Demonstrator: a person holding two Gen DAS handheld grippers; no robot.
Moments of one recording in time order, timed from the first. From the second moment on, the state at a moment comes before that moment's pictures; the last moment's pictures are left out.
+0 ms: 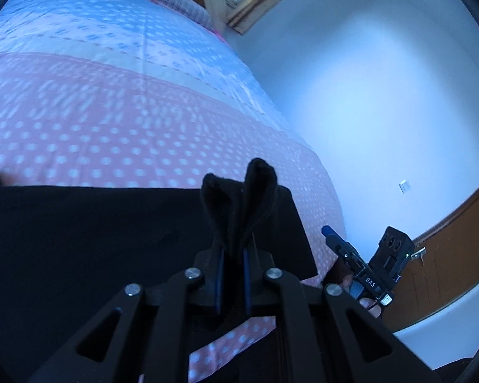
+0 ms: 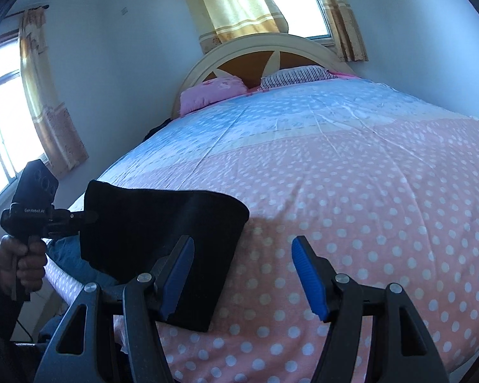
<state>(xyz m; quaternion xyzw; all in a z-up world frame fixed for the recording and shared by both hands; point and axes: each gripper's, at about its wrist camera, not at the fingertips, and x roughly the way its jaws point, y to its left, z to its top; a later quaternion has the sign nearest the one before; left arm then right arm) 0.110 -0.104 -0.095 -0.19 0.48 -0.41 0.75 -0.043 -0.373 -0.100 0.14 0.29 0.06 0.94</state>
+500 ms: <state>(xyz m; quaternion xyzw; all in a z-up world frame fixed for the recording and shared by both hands) 0.140 -0.073 -0.149 -0.21 0.55 -0.35 0.73 -0.038 -0.297 -0.117 0.05 0.34 0.17 0.92</state>
